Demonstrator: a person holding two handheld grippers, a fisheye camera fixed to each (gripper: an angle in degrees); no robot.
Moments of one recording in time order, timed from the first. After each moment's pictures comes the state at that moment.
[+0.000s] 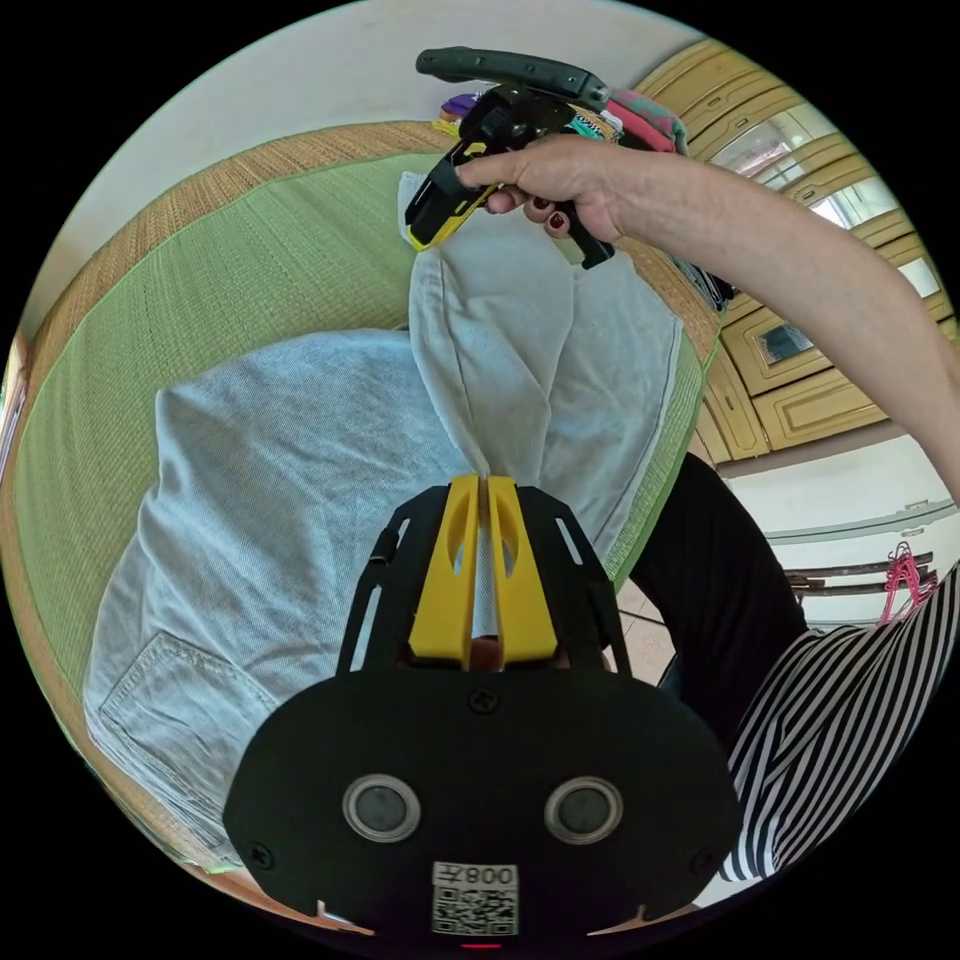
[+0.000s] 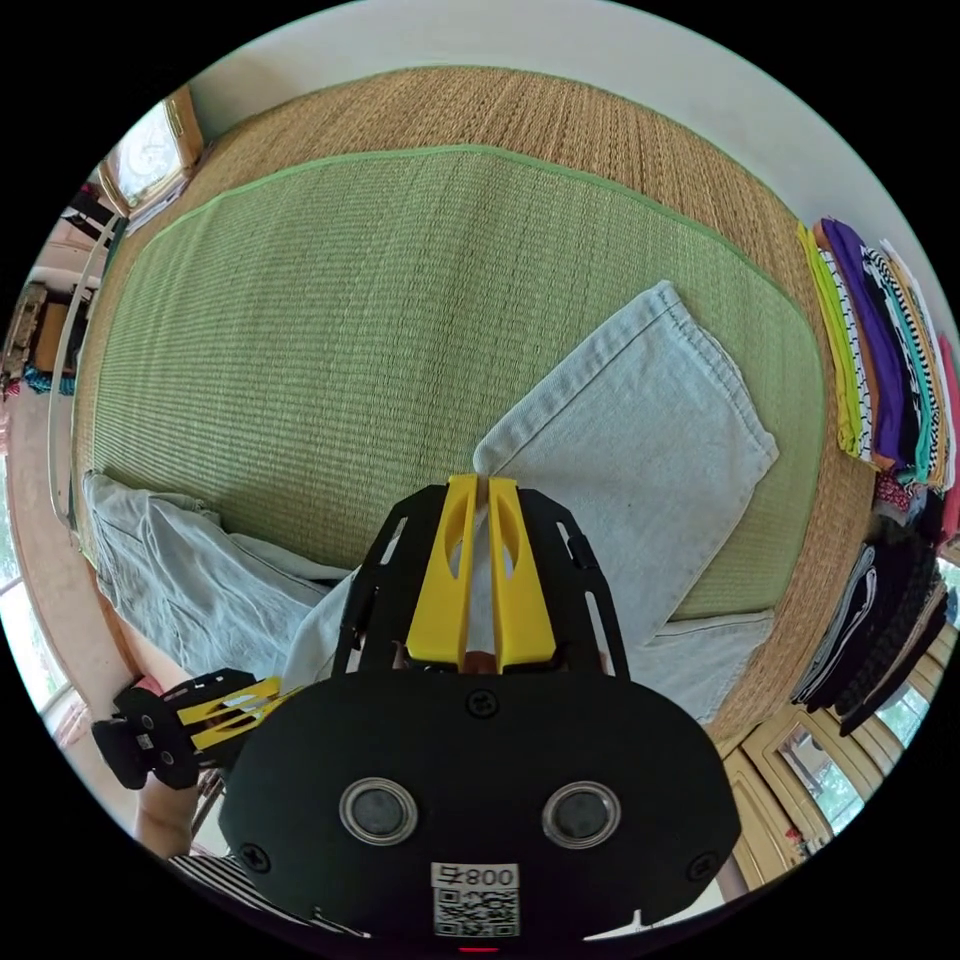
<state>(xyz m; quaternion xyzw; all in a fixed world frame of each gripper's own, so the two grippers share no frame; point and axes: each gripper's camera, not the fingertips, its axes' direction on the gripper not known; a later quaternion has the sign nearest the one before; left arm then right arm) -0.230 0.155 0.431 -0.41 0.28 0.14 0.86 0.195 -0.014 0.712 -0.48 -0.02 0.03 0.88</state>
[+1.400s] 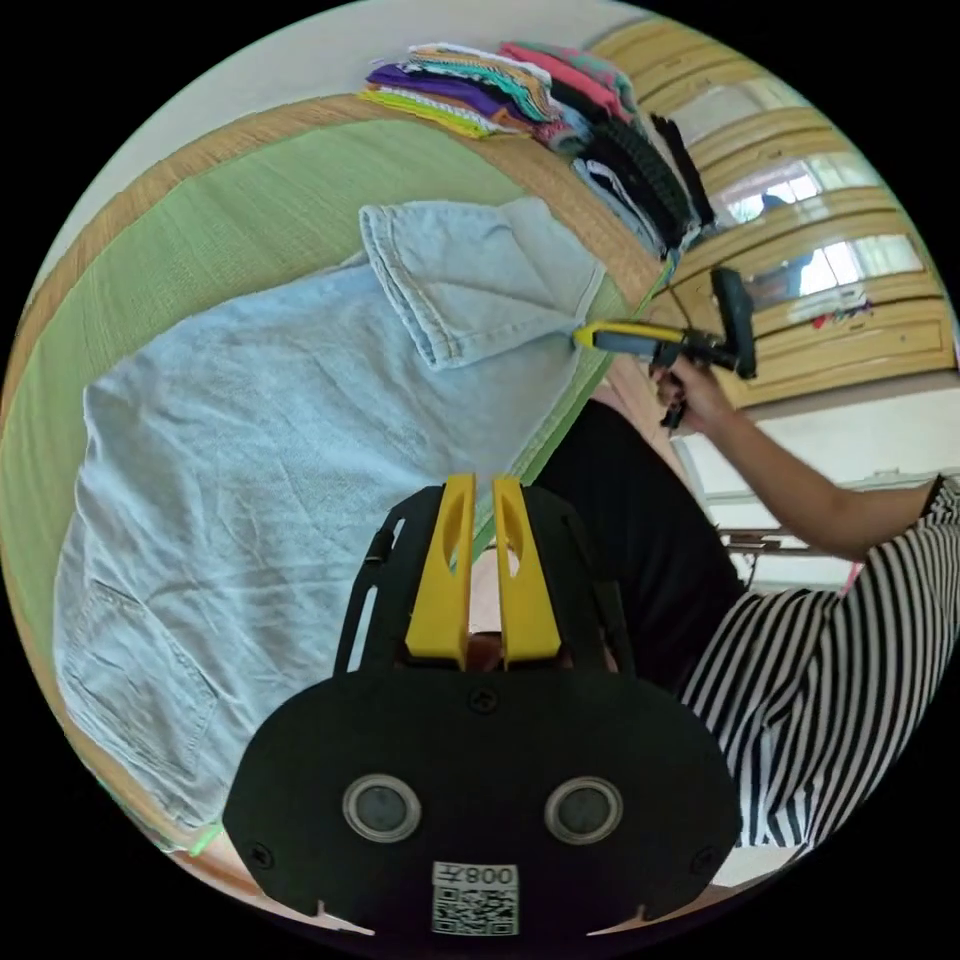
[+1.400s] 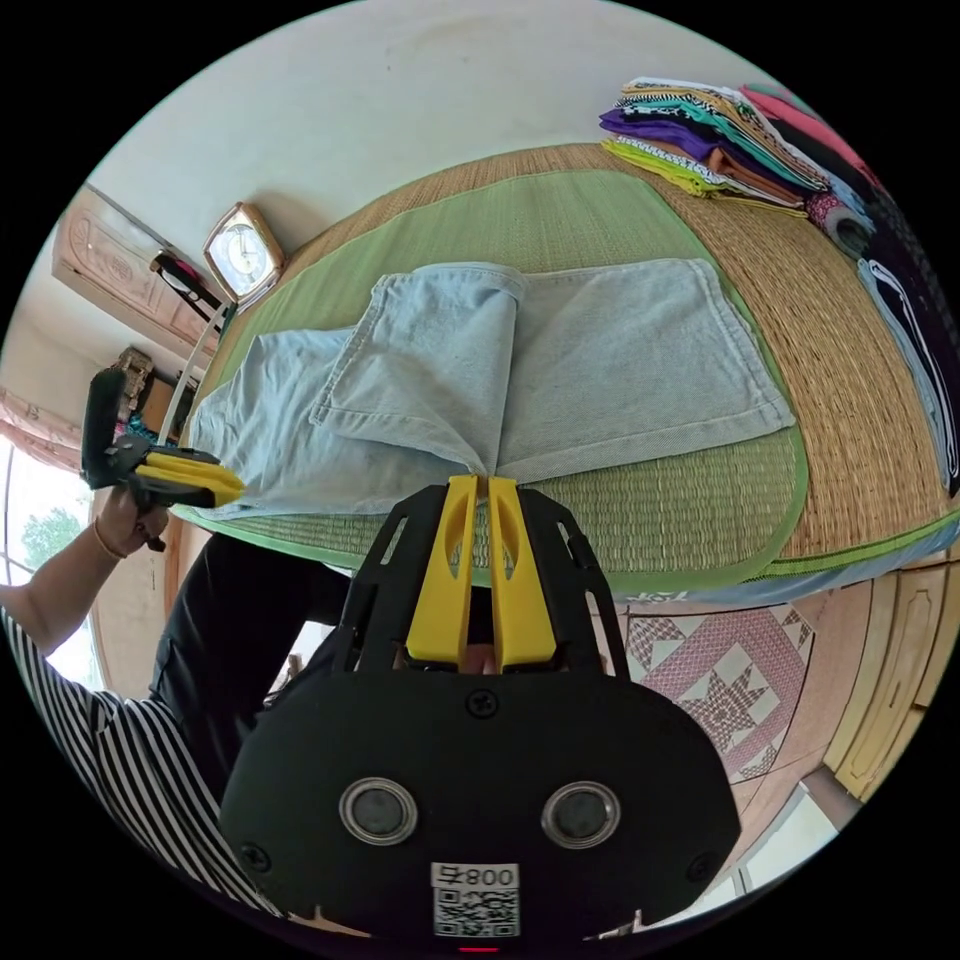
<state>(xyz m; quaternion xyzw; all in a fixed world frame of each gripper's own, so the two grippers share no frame) -0.081 0.212 0.480 -0.44 0.35 0.08 0.82 0.391 0.275 0.318 -0.29 -0.13 0.17 0.93</state>
